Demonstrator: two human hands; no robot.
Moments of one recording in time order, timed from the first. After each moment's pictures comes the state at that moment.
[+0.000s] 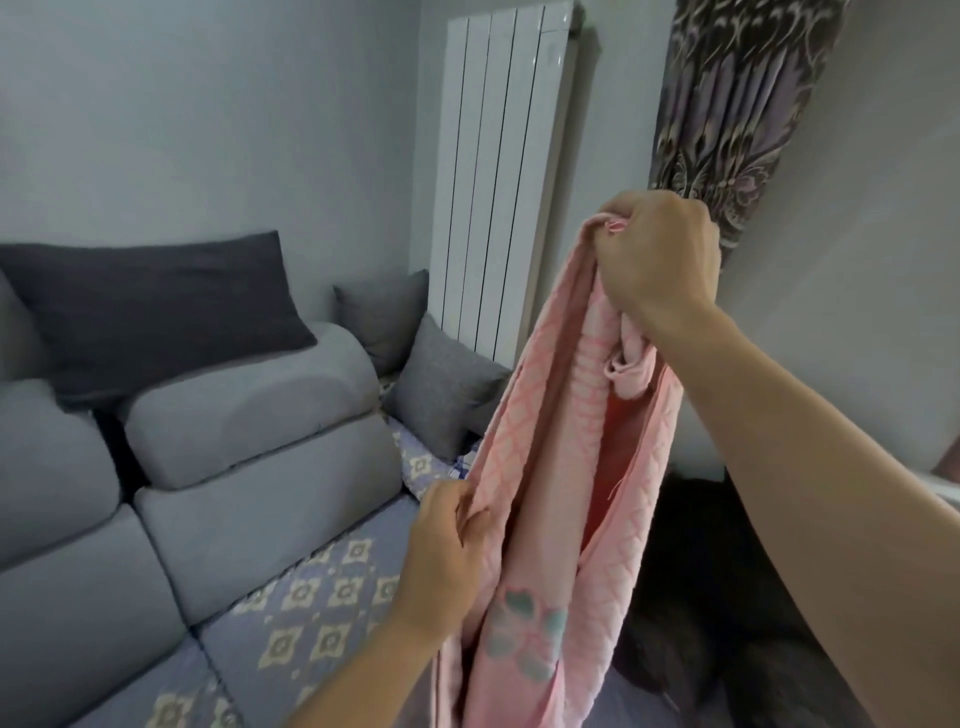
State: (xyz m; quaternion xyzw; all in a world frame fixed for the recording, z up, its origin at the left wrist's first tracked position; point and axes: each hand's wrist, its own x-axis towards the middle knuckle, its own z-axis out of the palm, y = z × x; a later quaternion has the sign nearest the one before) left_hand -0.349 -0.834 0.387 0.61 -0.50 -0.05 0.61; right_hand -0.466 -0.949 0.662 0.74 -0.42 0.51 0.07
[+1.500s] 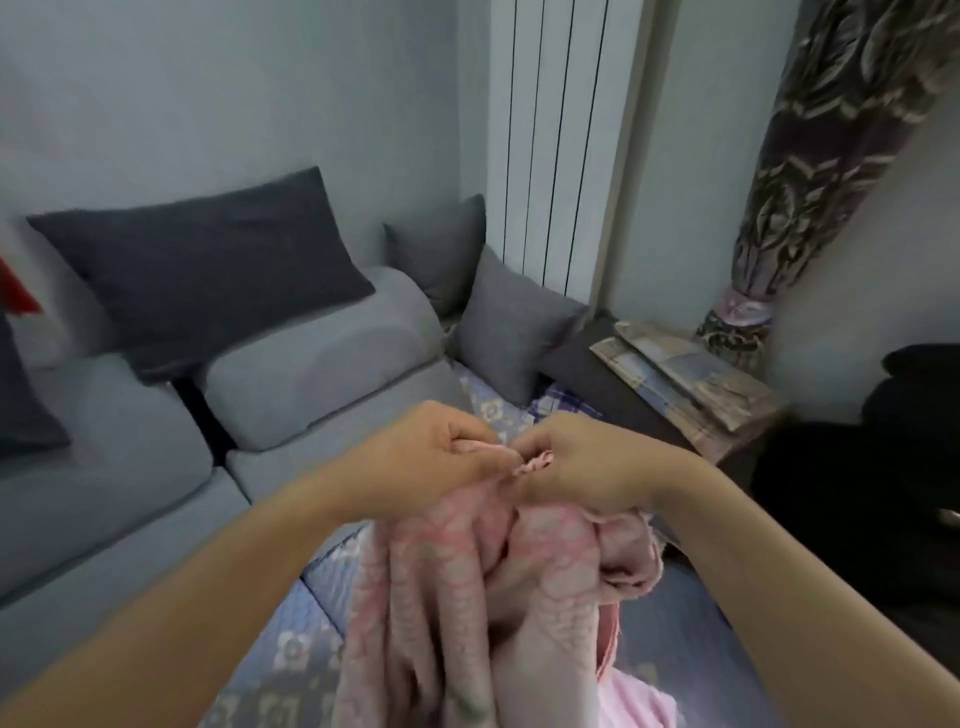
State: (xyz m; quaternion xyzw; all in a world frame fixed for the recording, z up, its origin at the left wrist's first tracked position) left_hand -0.176 -0.825 0.487 0.65 -0.62 -0.29 0.33; right_hand -0.347 -0.940 0.485 0.91 -0.23 0.00 -0.33
